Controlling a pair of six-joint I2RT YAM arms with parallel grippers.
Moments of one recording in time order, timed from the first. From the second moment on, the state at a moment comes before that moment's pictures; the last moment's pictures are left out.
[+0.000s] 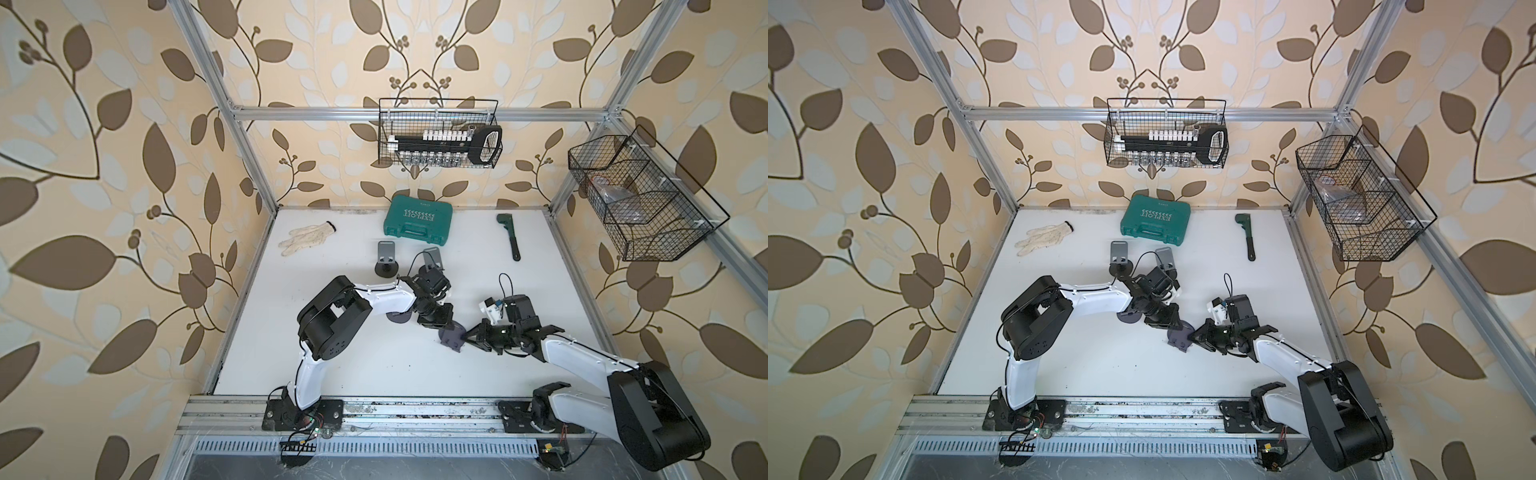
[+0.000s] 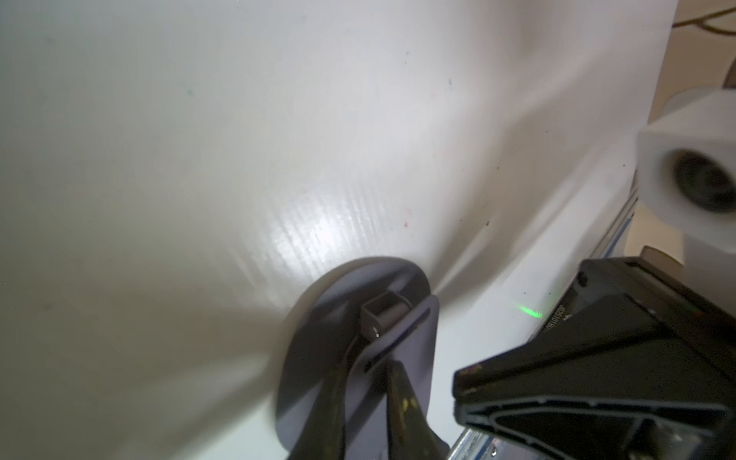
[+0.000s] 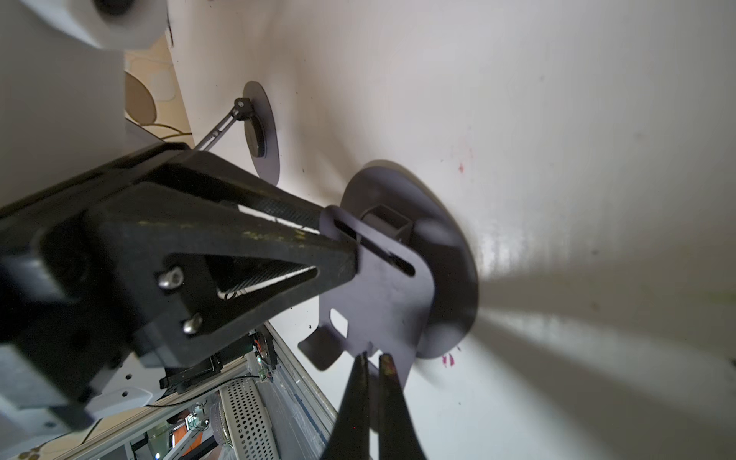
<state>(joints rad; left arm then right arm) -0.86 2.01 1.28 -0.35 0.52 -0.66 0.25 1.21 0.33 -0.11 -0.67 0.74</state>
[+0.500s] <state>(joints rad) -0.86 2.02 1.26 -0.28 0.56 -0.68 0.26 1.33 0.36 -0.03 -0.72 0.71</state>
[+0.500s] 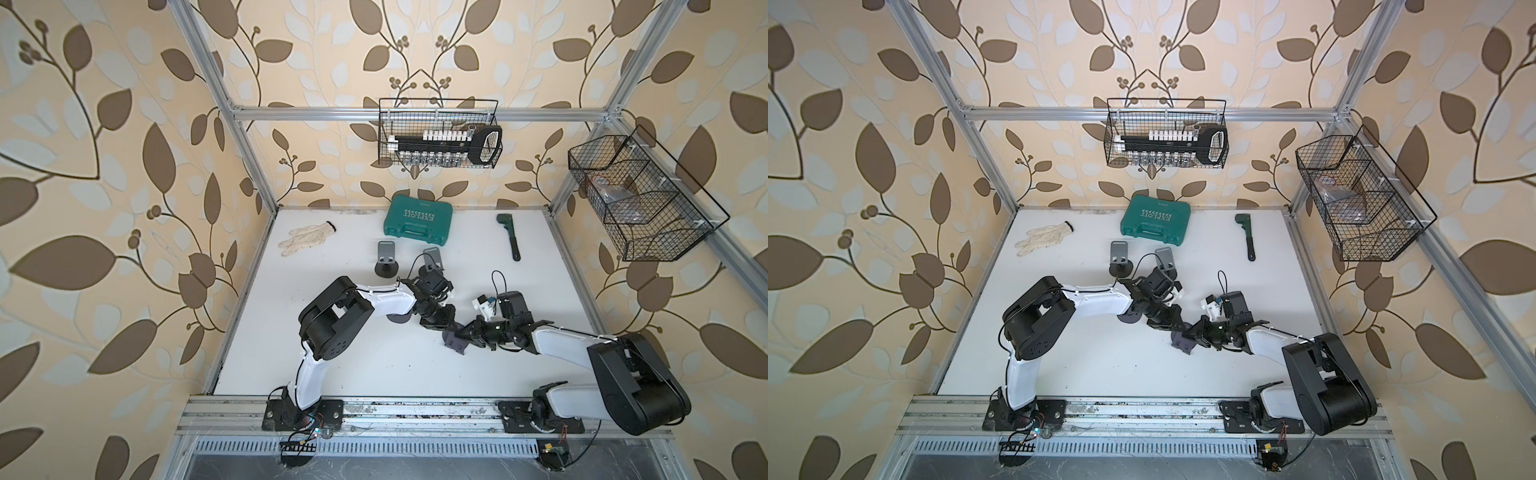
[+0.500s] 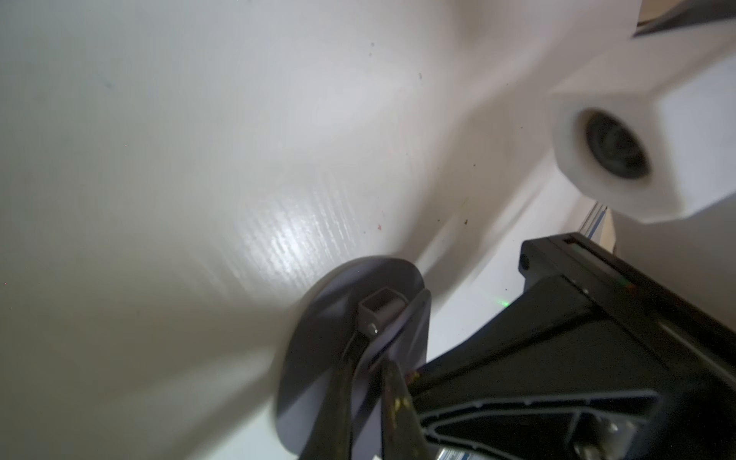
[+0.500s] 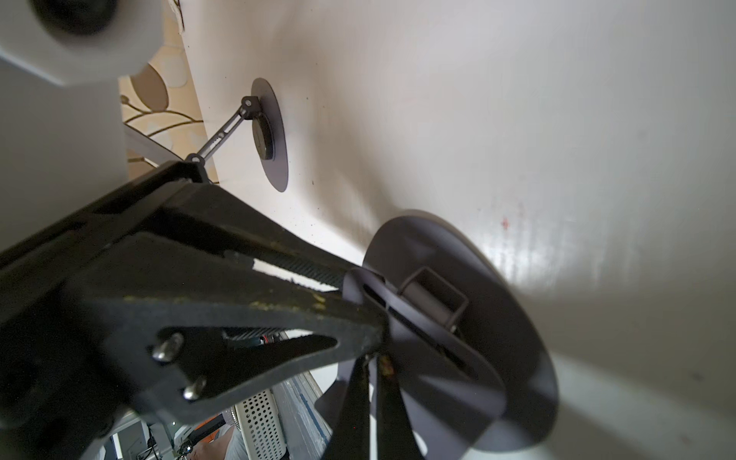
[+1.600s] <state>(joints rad) -0.75 1.58 1.08 -0.18 0.64 -0.88 -0.10 0.78 0.41 -0.31 -0.99 0.71</state>
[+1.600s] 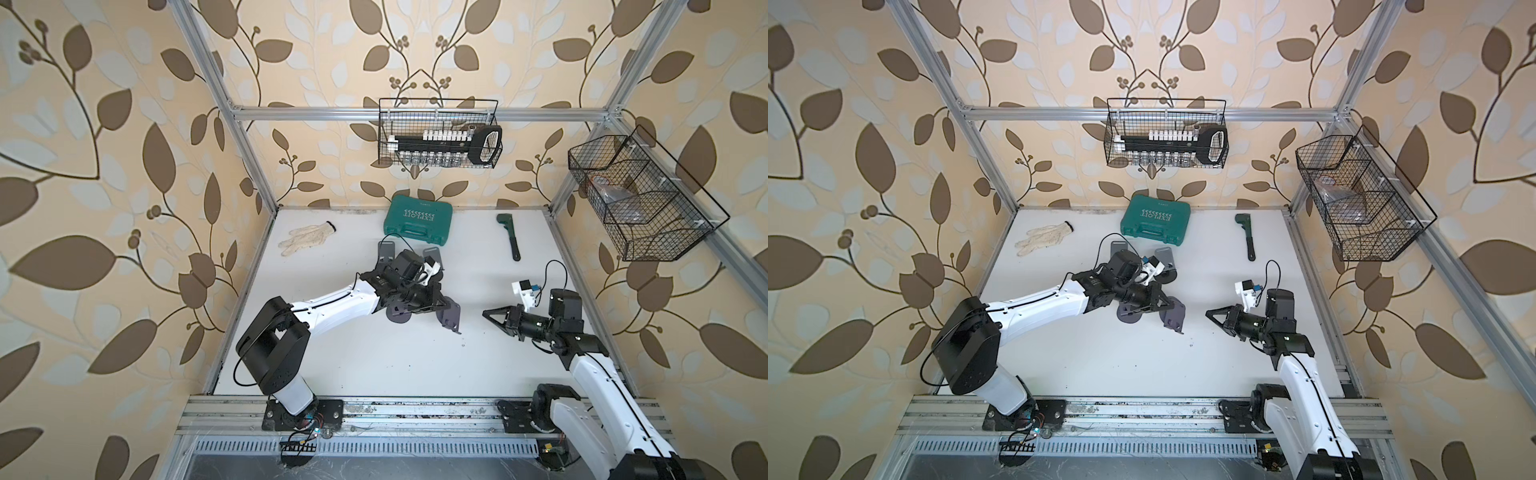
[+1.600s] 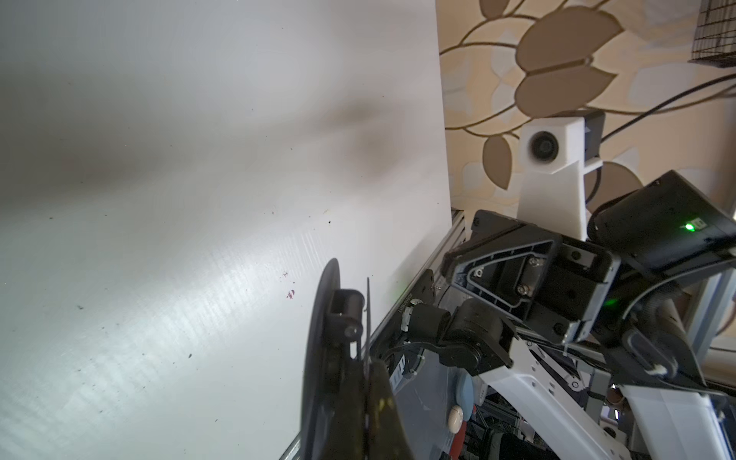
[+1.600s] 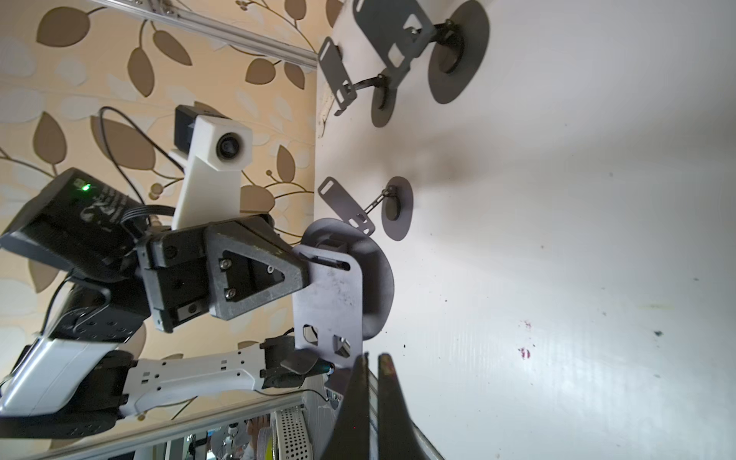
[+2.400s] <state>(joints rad) -0.71 1.39 0.99 0.03 0.73 -1.06 0.14 0.76 0.34 0.17 -1.02 1.08</state>
